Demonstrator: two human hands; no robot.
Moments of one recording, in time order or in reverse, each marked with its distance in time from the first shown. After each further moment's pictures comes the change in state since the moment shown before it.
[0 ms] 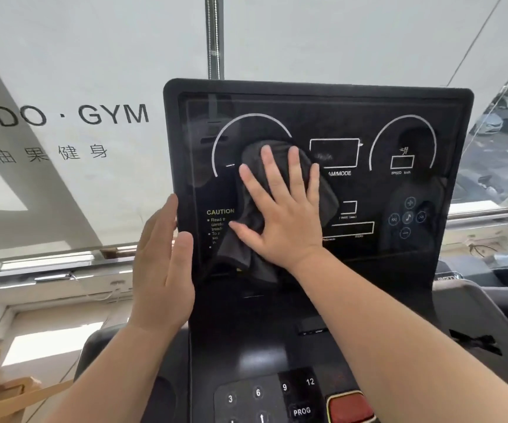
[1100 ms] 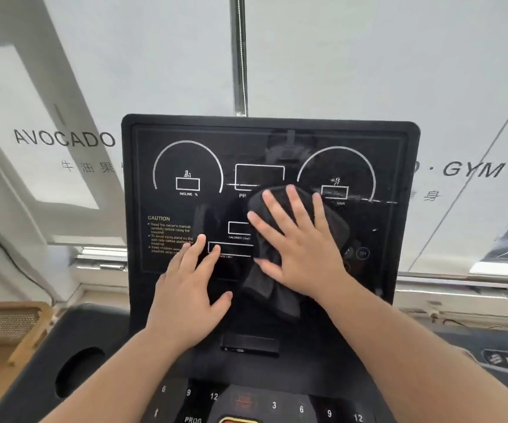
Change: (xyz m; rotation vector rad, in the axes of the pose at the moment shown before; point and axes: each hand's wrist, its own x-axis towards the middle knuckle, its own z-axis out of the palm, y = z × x) left_hand -0.059 0.088 0.129 0.800 -0.300 -0.148; right_hand -0.051 0.172 -0.013 0.027 -0.062 -0.389
